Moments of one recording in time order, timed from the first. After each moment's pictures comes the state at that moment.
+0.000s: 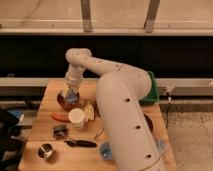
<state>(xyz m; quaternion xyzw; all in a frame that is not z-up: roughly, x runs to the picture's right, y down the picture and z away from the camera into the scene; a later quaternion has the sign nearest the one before) -0.189 0.014 0.873 -0.44 0.02 0.44 0.78</state>
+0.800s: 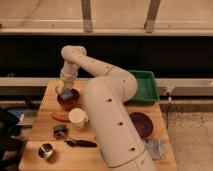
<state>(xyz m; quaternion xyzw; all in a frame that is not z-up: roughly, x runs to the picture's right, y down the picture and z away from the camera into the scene) -0.242 0.002 0.892 -0.46 -0.01 0.41 0.79</state>
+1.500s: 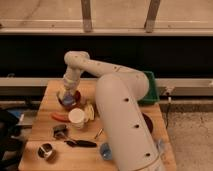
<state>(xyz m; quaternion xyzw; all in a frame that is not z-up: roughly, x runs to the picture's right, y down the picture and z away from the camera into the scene) -0.213 0.031 0.869 -0.46 0.00 0.43 0.78</state>
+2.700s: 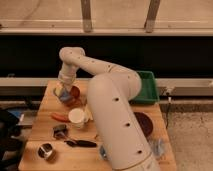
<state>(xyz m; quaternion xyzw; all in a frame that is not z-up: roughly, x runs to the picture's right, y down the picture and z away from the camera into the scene) -0.231 0.011 0.868 -0.45 -0.01 0.41 0.80</state>
